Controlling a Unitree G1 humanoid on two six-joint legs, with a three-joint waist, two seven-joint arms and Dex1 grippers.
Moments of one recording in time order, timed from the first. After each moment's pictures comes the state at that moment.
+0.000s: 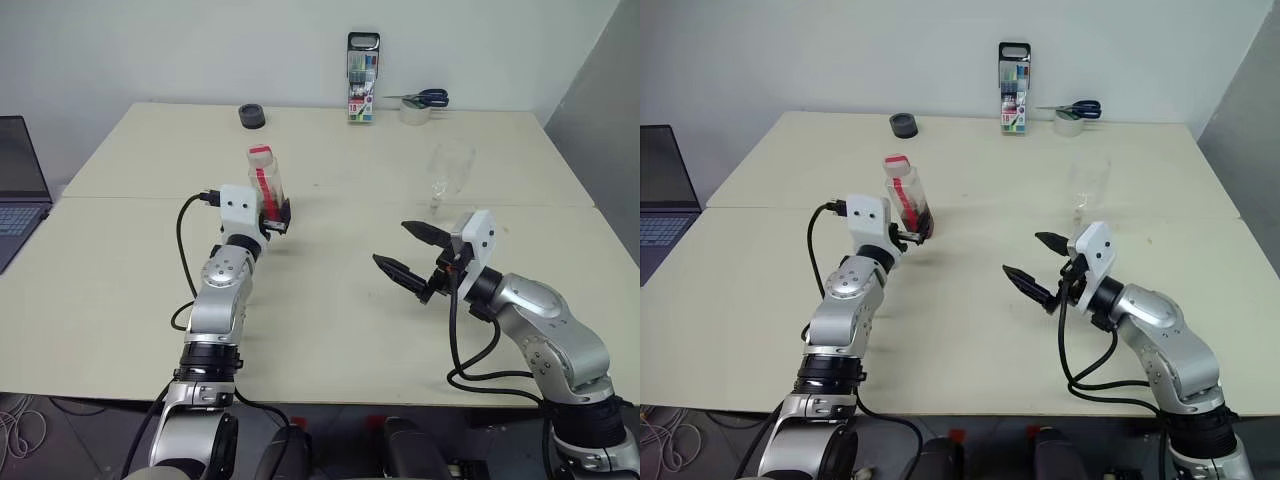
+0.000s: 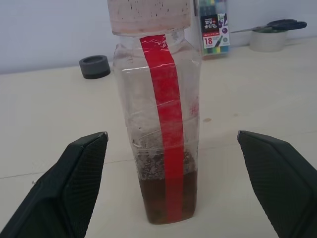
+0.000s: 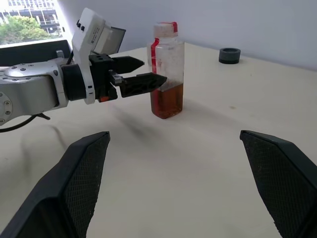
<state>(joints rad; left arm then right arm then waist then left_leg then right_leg) -0.55 0.21 0.09 0.20 -0.07 0.24 -0.12 -0.28 -0.46 0.02 -0.43 0.49 0.51 0.61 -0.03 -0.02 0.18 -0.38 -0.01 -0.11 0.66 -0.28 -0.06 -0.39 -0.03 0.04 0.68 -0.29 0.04</state>
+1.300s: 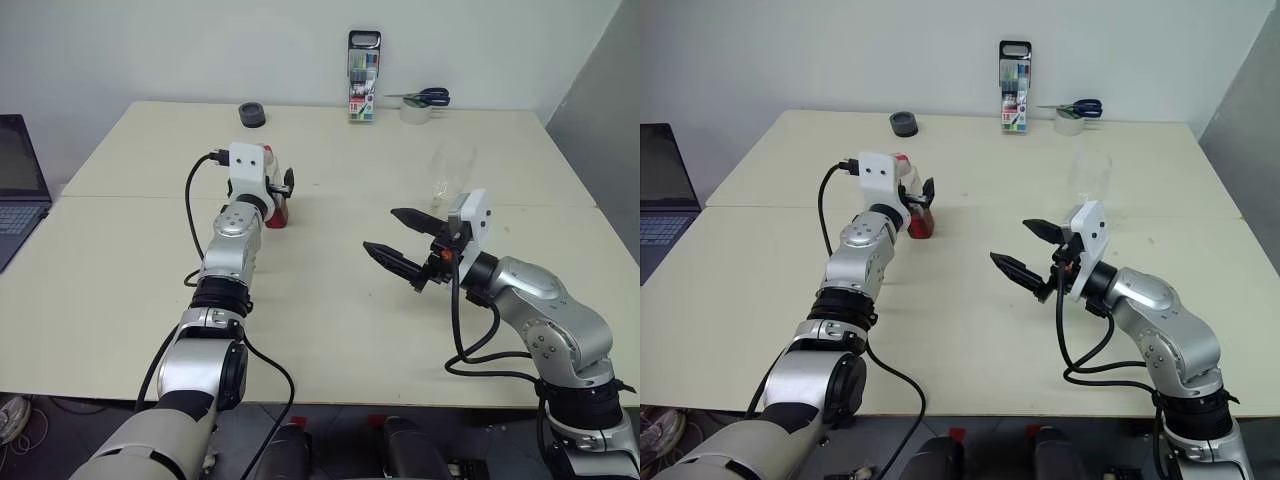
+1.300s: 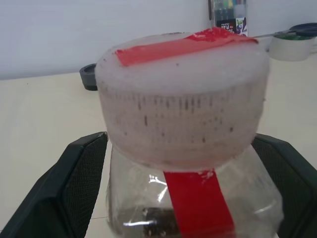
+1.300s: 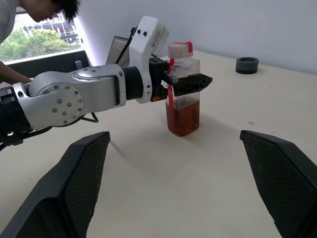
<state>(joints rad) -0.91 0.23 0.12 0.71 -0.05 0.10 -0.10 -0.37 -0.45 0.01 -0.45 0.59 0.63 0.59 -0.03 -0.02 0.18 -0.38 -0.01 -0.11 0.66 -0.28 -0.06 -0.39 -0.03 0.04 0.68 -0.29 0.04</state>
